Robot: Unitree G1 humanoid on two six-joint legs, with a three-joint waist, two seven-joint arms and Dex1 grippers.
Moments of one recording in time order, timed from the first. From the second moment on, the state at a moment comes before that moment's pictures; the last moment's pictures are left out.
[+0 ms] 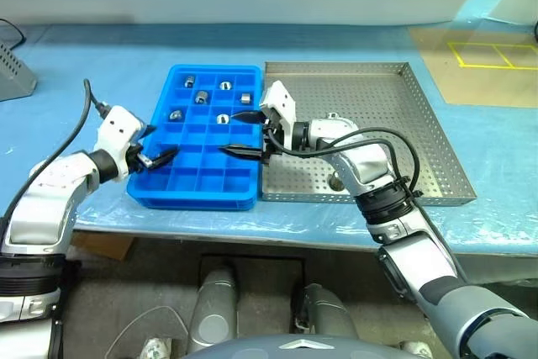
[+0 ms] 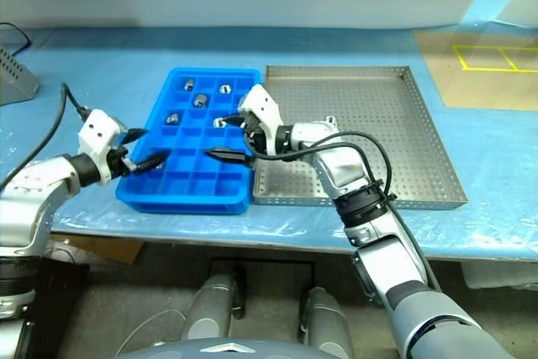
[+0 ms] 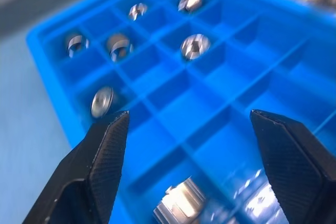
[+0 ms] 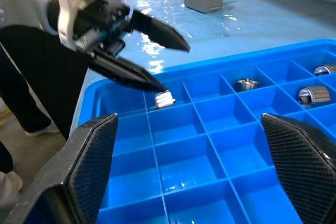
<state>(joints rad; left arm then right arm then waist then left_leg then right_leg) -0.30 0.74 0.18 -0.17 -0.32 0.49 -0.77 -0.78 -0.24 0.27 0.14 0.30 0.49 0.91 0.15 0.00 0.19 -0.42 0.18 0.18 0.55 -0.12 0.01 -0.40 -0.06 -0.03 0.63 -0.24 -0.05</state>
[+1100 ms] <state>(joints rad) -1.17 0.18 -0.27 1.08 0.04 -0.05 -0.97 -0.49 -0.53 -0.07 -0.20 0.35 0.70 0.66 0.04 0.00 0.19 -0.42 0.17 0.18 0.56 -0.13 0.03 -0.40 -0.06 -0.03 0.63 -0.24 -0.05</state>
